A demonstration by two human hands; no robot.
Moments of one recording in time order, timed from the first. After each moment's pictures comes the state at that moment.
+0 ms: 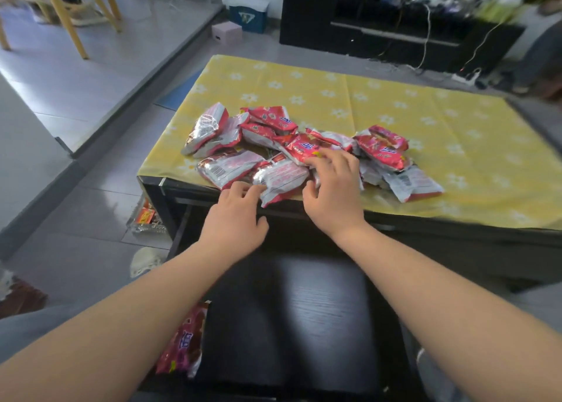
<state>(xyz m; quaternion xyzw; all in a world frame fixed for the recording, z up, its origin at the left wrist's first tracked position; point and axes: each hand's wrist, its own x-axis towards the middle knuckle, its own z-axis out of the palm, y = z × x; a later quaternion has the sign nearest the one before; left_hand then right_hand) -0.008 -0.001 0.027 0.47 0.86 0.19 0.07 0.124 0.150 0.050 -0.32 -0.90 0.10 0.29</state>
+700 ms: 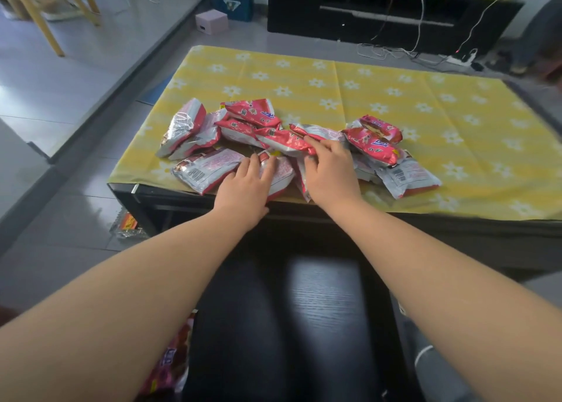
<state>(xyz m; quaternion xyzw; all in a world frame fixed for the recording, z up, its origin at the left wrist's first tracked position) -0.030 0.101 0.011 0.56 0.83 -0.02 0.01 0.107 0.218 0.044 -0.39 -0.87 0.19 0.22</state>
